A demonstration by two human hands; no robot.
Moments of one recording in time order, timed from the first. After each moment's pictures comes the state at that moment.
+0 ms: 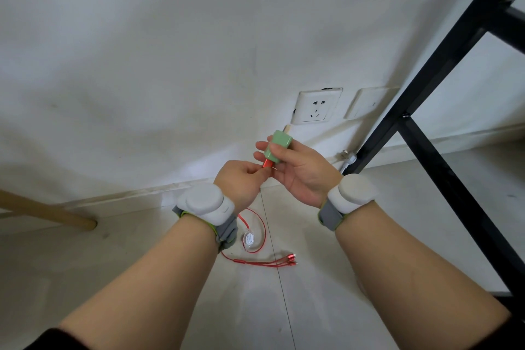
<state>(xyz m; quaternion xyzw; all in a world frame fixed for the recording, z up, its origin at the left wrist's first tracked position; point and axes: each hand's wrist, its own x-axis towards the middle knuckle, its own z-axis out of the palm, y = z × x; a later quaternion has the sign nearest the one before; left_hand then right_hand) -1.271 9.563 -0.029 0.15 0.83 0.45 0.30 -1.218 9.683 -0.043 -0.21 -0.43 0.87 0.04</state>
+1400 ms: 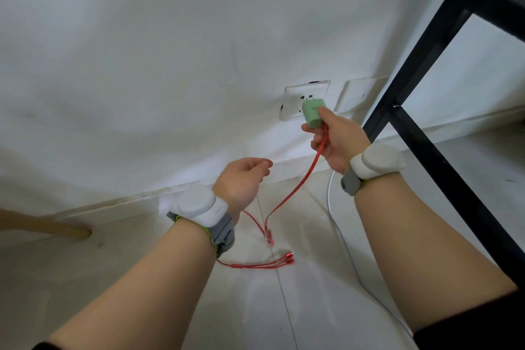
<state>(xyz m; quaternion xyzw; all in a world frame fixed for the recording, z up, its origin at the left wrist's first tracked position) -1.262 9.585 -0.039 0.10 0.77 0.53 0.35 -1.211 9.763 -0.039 -0.41 -0.45 0.77 0.18</state>
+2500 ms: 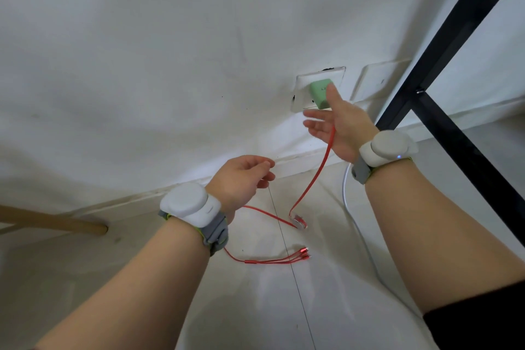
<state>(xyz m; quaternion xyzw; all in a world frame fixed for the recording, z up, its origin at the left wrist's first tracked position) -1.277 9.568 -0.037 0.11 0.78 0.47 0.38 -1.229 9.768 -0.051 -0.35 -0.51 0.77 0.14</state>
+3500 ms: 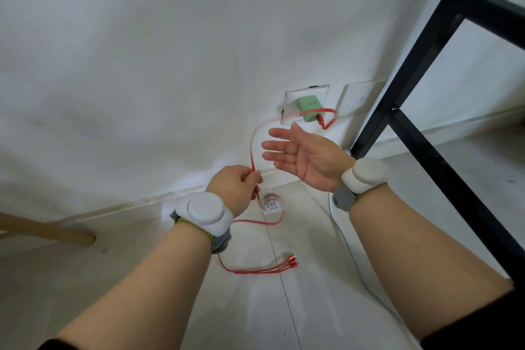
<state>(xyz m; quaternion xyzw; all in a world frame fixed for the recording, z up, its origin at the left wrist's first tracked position) -1.277 9.571 -0.044 0.21 0.86 0.36 0.30 -1.206 9.731 -0.047 -0.18 -0.51 0.84 -0.01</state>
